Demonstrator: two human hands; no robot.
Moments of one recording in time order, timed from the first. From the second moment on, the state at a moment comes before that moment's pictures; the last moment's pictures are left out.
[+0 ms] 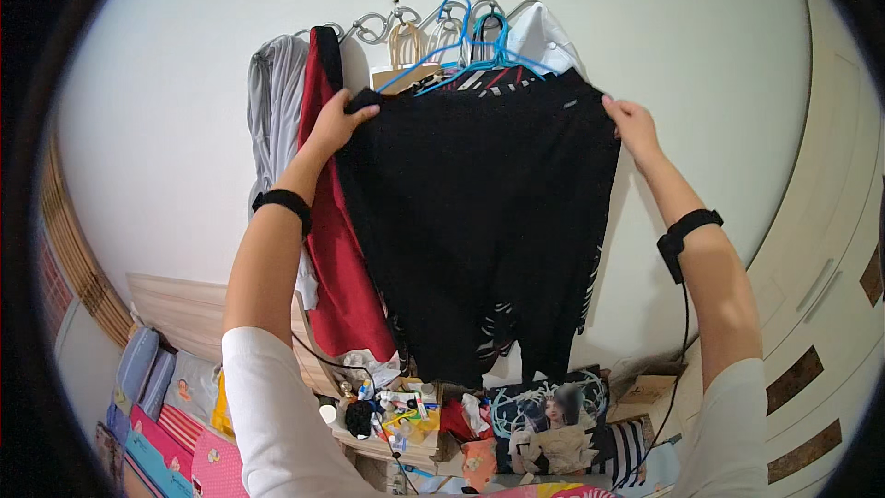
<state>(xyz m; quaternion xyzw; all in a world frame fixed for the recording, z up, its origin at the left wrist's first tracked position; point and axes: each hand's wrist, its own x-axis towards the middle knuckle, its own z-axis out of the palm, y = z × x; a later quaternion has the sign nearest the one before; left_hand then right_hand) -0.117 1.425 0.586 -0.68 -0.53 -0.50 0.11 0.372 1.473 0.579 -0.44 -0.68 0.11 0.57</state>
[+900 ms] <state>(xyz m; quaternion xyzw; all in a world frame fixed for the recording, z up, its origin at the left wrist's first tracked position) 0.256 1.190 0.302 -0.76 -0.40 -0.42 -0.29 0.615 0.984 0.211 -0.51 -0.22 0.29 0.78</state>
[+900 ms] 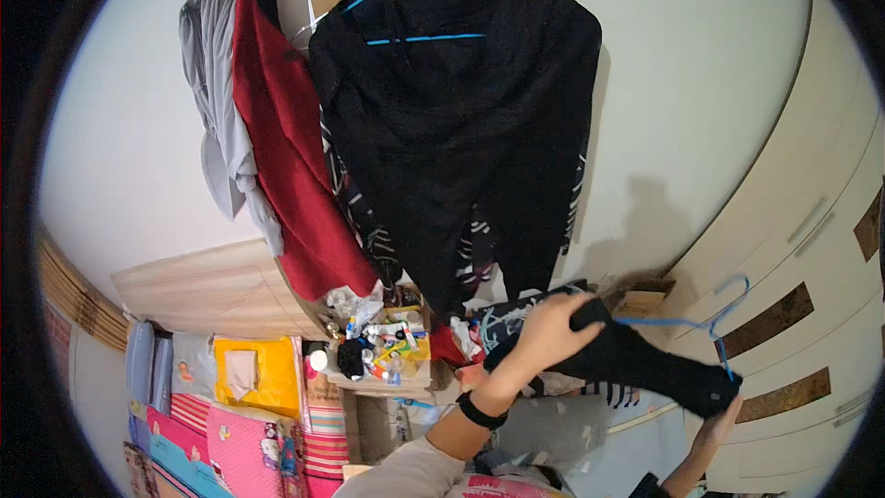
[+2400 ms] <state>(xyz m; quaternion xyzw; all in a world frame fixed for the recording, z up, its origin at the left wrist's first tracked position) 0.120 0.540 0.216 -0.68 -0.28 -0.41 -0.54 0.442 0.310 0.284 -0.75 -0.20 0.04 0.63</state>
